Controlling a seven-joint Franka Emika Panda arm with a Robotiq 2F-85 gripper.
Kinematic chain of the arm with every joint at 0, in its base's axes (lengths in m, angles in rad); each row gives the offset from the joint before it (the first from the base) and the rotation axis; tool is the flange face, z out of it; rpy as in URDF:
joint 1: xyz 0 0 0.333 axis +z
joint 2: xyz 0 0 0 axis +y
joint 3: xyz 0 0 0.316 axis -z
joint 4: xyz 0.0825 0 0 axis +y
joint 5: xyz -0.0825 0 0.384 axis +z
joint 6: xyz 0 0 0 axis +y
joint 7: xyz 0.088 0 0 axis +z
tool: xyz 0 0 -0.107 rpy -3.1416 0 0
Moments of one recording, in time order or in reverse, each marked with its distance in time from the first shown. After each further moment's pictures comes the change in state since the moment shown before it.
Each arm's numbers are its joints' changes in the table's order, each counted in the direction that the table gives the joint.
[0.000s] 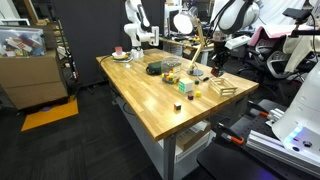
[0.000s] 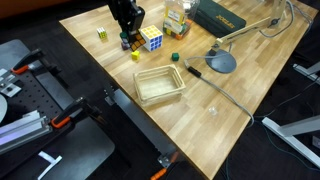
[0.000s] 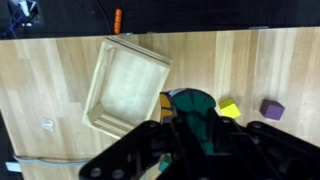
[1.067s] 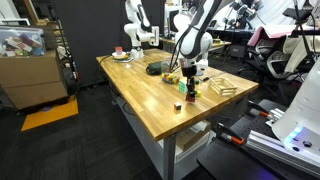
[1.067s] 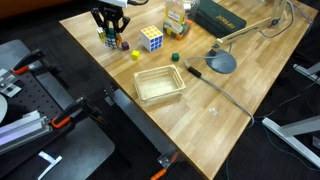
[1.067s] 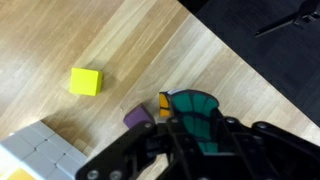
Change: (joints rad) arm 0.137 0.494 -0.223 -0.330 0.175 0.099 0.529
